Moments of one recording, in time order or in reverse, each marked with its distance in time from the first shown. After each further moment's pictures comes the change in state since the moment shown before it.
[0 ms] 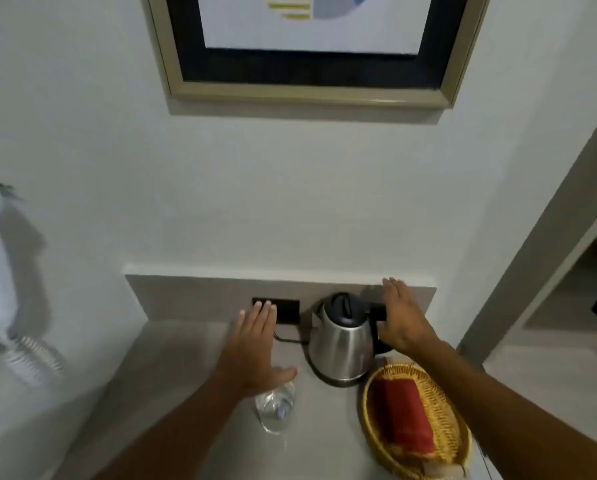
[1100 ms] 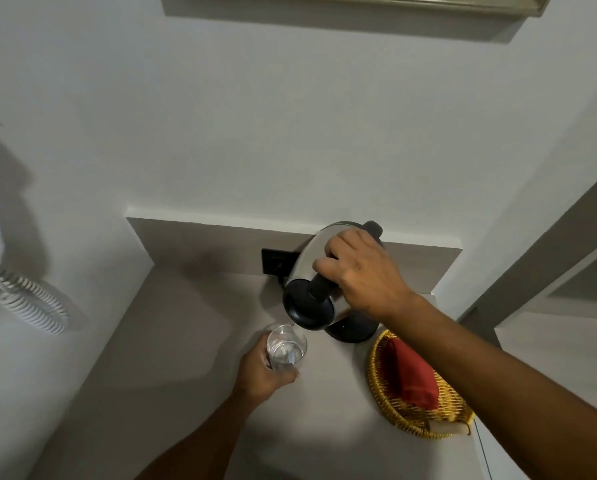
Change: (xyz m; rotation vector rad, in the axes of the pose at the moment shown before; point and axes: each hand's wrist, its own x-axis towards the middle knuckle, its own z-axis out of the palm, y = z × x) left_hand -0.071 -0.002 0.134 -0.987 0.025 -0.529; right_hand -0.015 -0.101 -0.006 -0.309 0.345 -0.964
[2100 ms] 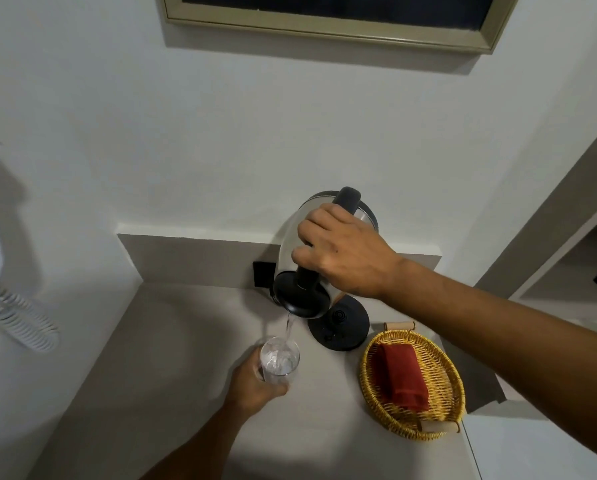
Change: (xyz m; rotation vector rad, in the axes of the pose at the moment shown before) left_hand 0.002 -0.008 -0.010 0.062 -0.020 0.103; right_hand 0.044 -0.011 -0.068 -0.294 -0.042 -0.263
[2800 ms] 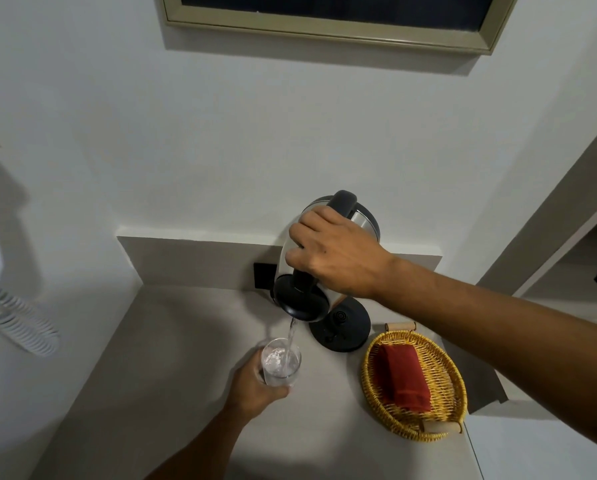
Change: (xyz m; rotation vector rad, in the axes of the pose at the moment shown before) left_hand 0.000 0.000 -0.002 -0.002 -0.030 0.029; right_hand 0.012 -0.005 -0.003 0.051 -0.112 0.019
